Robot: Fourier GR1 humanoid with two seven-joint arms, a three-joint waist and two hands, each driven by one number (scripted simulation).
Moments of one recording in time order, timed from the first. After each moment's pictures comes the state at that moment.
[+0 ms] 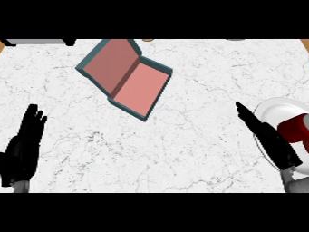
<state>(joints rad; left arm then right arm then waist) 0.05 0.40 -0.13 -1.46 0.39 0.32 -0.14 -0.09 -0.48 0.29 -1.45 -0.11 0.05 0.05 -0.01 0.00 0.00</state>
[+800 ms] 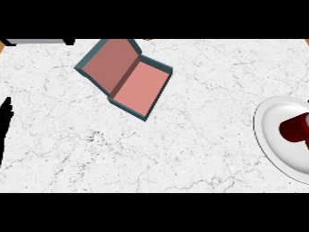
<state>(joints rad) -0.02 0.62 -0.14 -1.35 0.17 0.37 -0.03 -0.08 -0.77 -0.02 -1.21 -0.23 0.47 -0.62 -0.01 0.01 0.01</state>
